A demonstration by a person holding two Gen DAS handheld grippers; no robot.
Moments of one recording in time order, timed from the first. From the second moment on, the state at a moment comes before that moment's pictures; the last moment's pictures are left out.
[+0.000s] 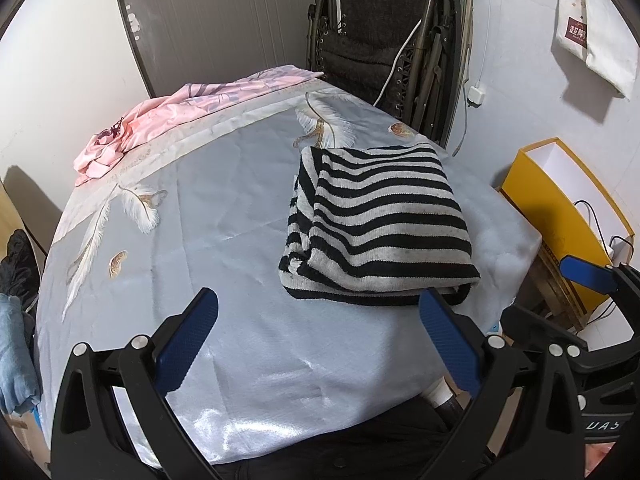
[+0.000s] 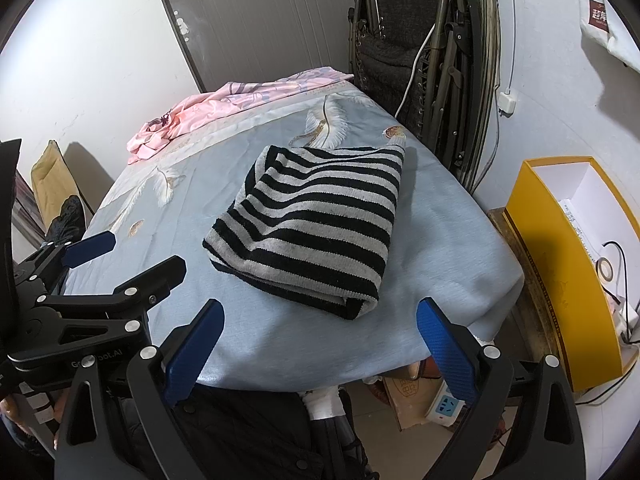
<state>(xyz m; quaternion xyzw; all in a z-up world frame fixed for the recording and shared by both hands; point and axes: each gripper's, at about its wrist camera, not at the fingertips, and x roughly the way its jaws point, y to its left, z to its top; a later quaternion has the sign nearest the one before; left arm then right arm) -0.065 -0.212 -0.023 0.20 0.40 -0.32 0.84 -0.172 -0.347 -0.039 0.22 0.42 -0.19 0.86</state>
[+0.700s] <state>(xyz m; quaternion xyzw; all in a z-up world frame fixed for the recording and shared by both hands) -0.065 -0.211 -0.026 0.21 0.40 -0.32 0.84 -0.172 -0.346 -0.042 0.22 0.42 -0.19 0.86</state>
